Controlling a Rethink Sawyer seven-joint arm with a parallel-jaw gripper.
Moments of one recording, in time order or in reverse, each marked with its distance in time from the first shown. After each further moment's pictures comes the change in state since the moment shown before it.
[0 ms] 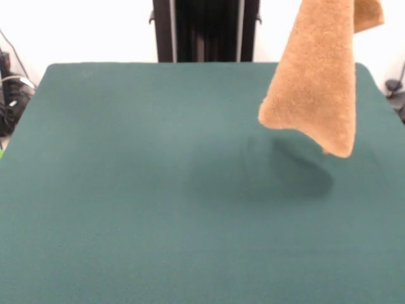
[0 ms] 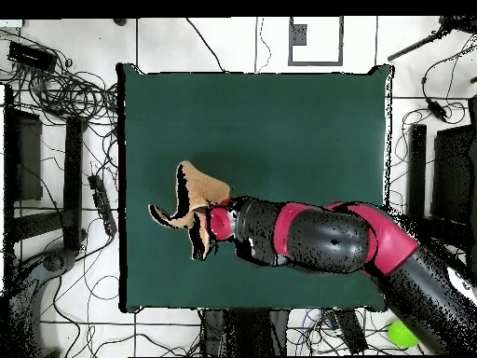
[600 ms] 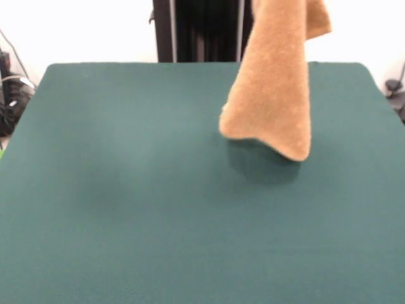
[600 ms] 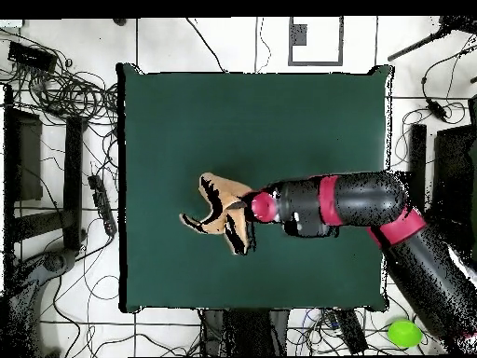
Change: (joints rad) arm -0.004 0.280 -0.119 -0.294 -0.101 0.463 -0.049
